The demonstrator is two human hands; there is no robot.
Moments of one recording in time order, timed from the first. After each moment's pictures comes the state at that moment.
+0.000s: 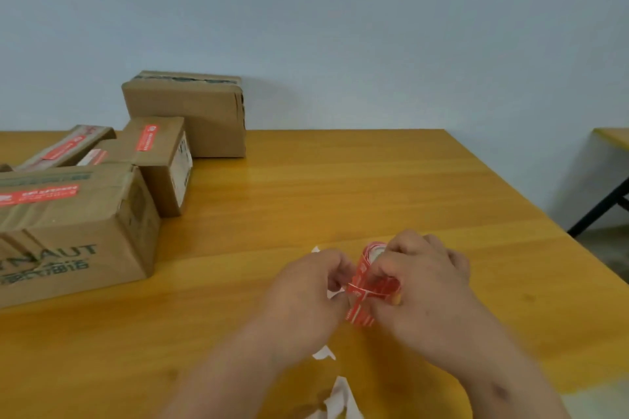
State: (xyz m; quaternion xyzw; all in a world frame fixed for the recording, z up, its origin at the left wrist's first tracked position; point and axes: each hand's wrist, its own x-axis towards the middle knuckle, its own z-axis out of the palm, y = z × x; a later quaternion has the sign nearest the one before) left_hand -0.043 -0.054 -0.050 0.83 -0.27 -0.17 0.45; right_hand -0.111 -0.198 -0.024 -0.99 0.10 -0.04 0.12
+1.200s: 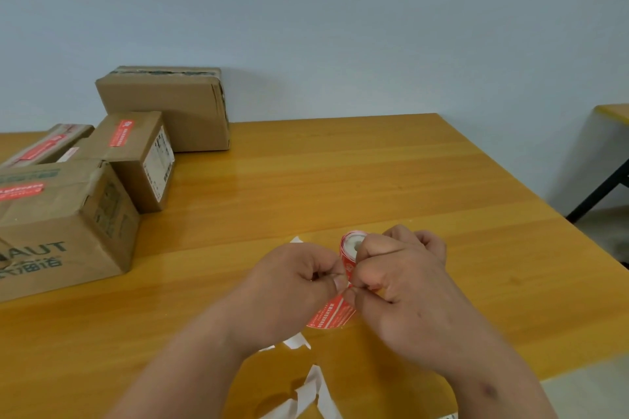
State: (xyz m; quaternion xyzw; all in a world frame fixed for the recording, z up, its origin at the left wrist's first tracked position) left_hand -0.045 -0.061 -0.035 0.79 -0.33 -0.23 0.46; right_hand -0.120 -0.220 -0.044 -0.98 -0.02 -0.13 0.17
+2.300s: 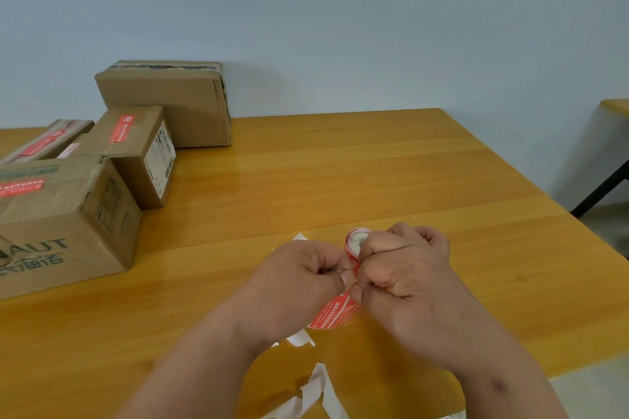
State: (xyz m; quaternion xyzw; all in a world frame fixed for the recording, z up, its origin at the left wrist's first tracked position) left_hand -0.046 -0.064 -0.036 0.77 -0.28 -0.28 0.49; right_hand -0.118 -0.221 -0.044 -0.97 -0.04 -0.12 0.20
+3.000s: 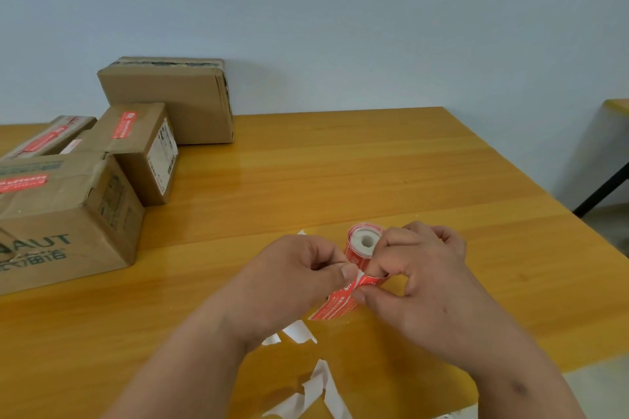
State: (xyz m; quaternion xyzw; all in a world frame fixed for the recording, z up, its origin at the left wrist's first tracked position) left_hand -0.043 -0.056 -0.032 0.75 -0.27 -0.31 0.52; right_hand -0.123 -0.224 -0.039 -0.96 -0.01 -0.15 0.23
